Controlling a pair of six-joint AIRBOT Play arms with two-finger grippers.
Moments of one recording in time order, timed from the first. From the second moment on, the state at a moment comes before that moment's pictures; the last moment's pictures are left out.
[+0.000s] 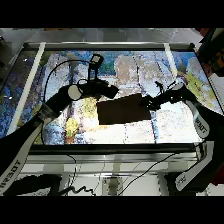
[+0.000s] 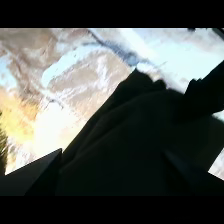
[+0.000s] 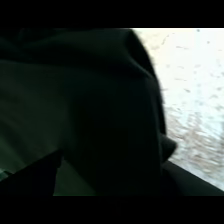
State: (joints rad) left arm -0.48 -1.40 1.29 1.07 -0.62 -1.09; right arm -0.05 -1.89 1.41 -0.80 1.26 1.21
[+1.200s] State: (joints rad) left arm -0.19 -1.14 1.29 1.70 -1.10 -1.10; right arm -0.54 -1.20 1.54 -1.56 1.38 2.01
